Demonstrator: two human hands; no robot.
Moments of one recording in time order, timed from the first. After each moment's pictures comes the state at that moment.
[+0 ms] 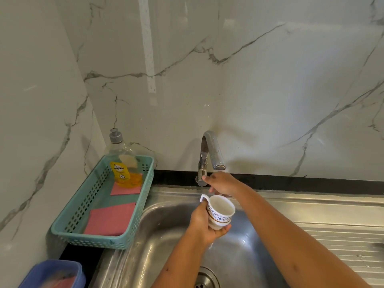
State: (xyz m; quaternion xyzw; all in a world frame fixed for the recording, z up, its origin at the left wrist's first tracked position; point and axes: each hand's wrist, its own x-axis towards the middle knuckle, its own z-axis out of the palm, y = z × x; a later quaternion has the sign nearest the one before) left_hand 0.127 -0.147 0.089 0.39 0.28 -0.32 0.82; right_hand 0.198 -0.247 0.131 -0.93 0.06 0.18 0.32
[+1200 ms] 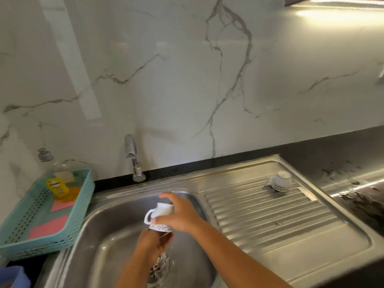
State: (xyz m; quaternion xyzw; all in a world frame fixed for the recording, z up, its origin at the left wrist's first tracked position) left_hand -0.008 -0.170 0.086 0.57 0.19 -0.23 0.76; right_hand -0.023 -0.275 0.134 -0.86 0.06 0.02 0.50
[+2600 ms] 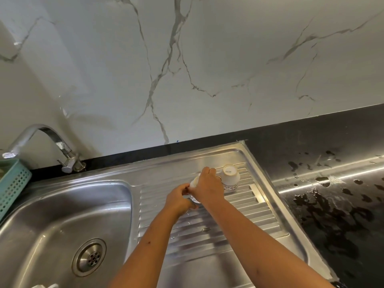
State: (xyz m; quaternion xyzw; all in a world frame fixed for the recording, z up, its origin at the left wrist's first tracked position) left_hand -0.026 -0.489 0.086 0.85 -0.03 -0.25 0.46; right_hand -0.035 -0.595 0.088 -0.95 0.22 -0.02 0.23
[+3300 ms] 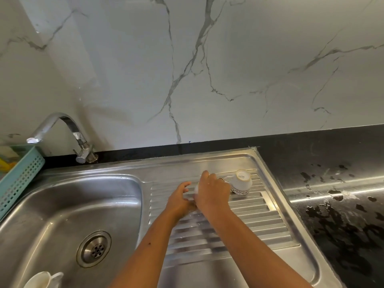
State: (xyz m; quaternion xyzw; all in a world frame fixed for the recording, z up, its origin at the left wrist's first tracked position) left_hand -0.015 -0.462 0.067 0.82 -0.03 -0.23 0.52; right_hand -0.046 -0.557 0.115 -0.98 0.17 -0.02 0.02
